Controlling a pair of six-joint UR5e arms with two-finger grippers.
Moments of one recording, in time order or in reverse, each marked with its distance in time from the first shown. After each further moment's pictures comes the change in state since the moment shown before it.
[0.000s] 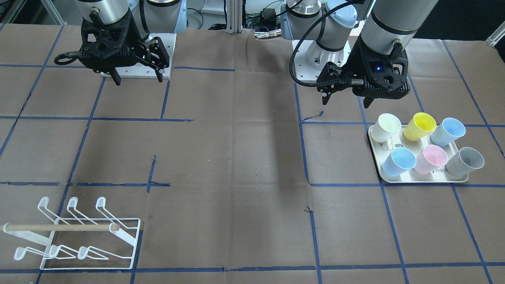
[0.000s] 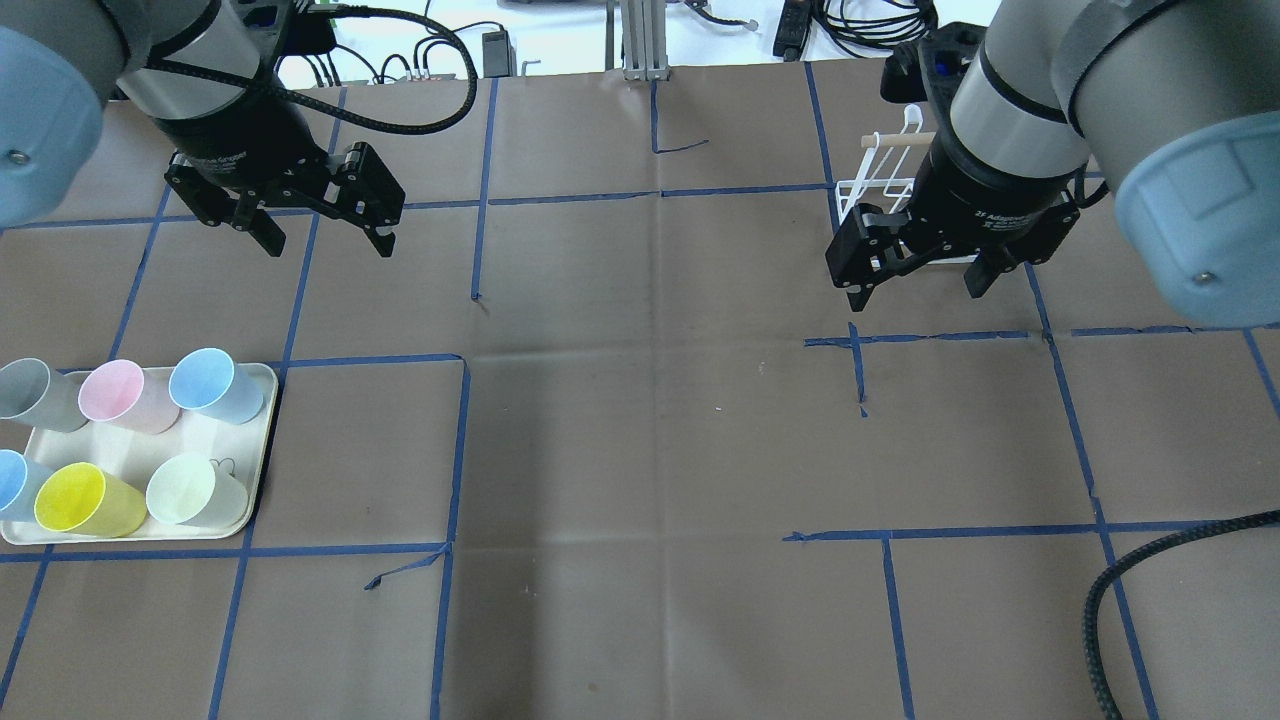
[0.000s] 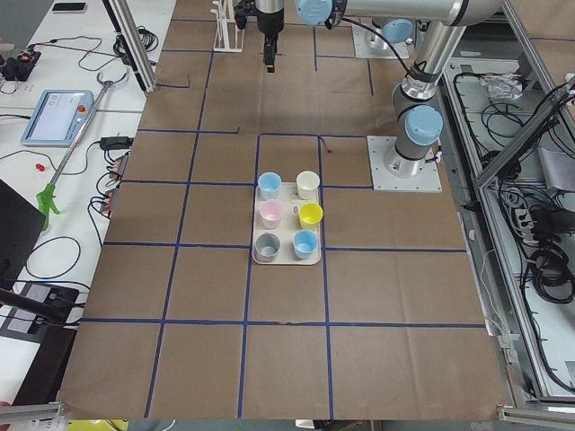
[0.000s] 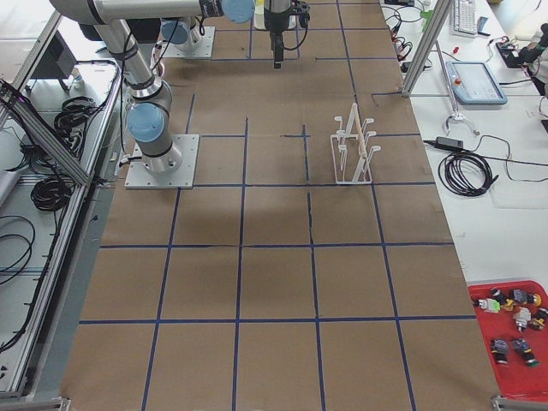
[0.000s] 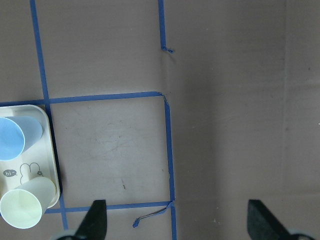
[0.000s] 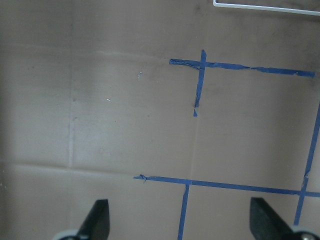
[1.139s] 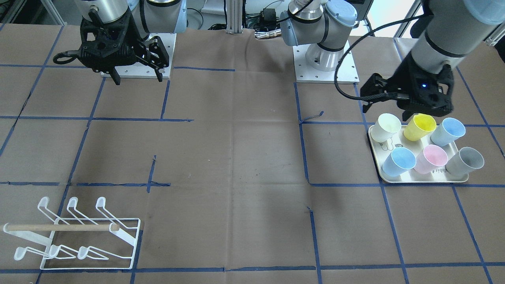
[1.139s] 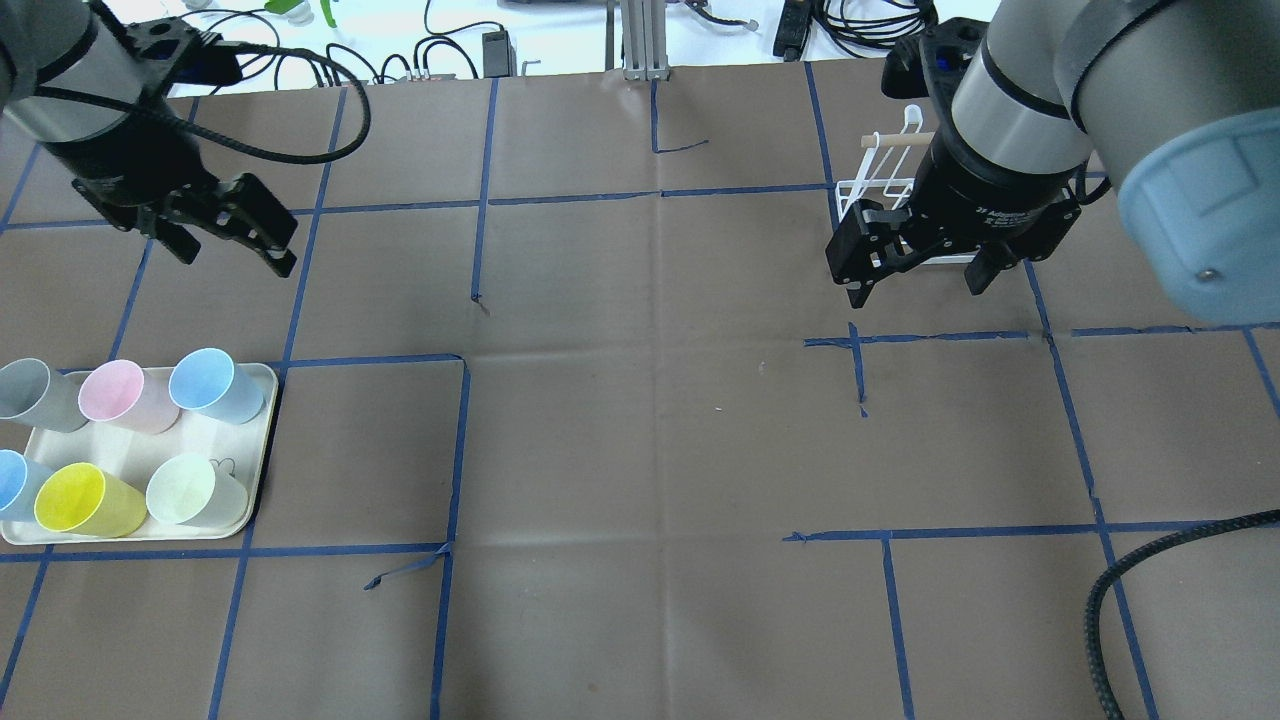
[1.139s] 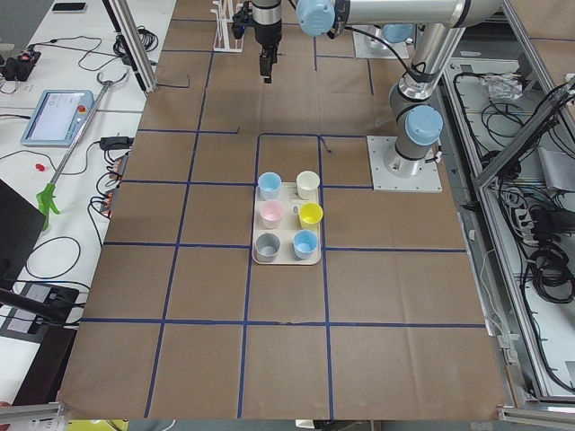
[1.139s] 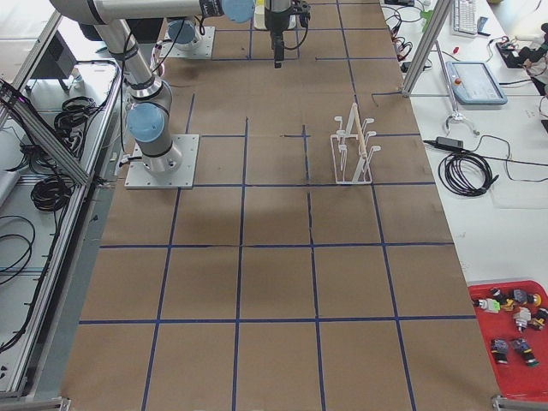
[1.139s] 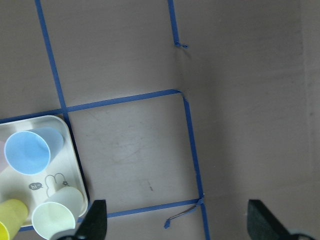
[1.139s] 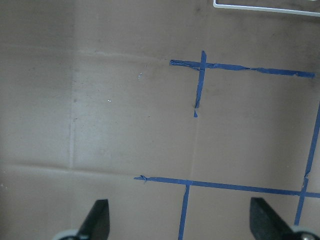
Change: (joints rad) left arm 0.253 0.001 -0.083 0.061 0.003 0.402; right arm -0.001 0.000 -0.005 -0.001 0.003 0.000
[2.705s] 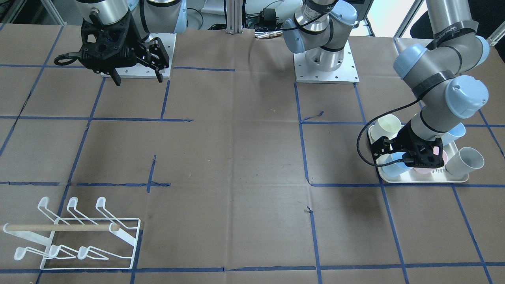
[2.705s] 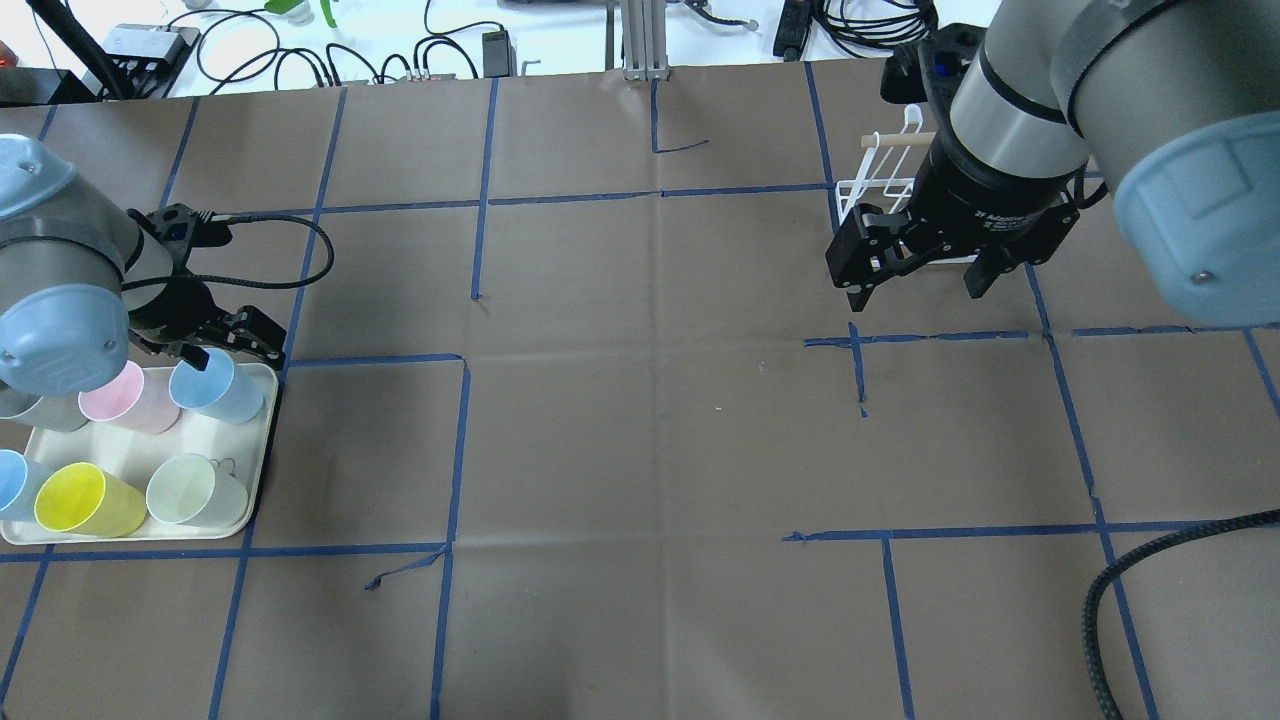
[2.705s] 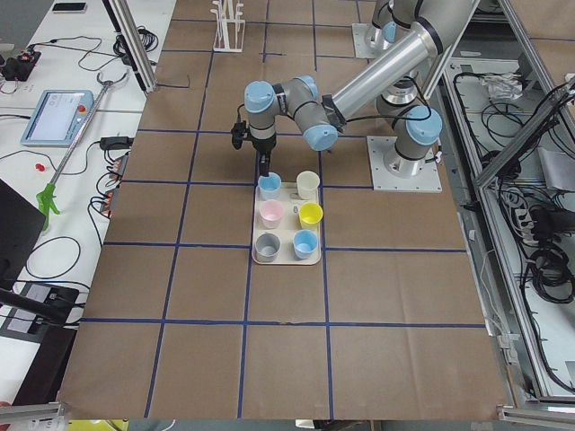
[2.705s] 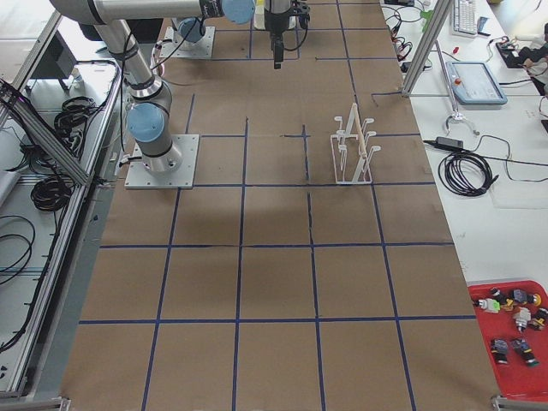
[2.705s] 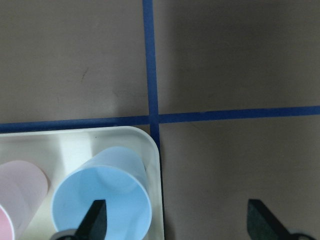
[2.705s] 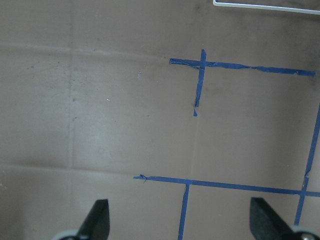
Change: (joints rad) left arm 0.167 -0.186 -0.368 0.565 0.006 0.002; right arm 0.000 0.001 0.007 0.000 -0.001 0.000
